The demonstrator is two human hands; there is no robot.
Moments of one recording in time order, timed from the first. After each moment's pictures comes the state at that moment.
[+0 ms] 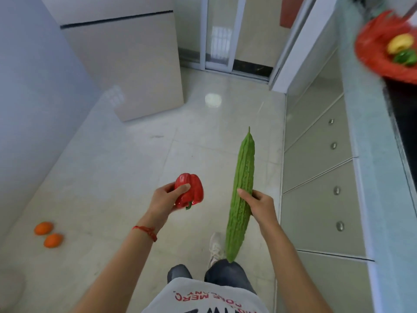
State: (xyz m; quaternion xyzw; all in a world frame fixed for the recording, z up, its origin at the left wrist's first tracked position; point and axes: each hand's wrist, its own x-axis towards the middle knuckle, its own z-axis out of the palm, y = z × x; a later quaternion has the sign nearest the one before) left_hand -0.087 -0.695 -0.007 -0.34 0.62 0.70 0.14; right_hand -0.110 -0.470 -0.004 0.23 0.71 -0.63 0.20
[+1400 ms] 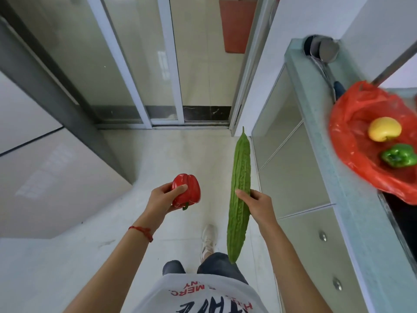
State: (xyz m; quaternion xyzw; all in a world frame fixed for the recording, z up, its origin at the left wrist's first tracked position) left_hand -0.757 -0.608 -0.003 -0.23 0.67 0.67 0.24; right_hand -0.723 -0.378 0.002 0.30 0.70 -0.63 0.12
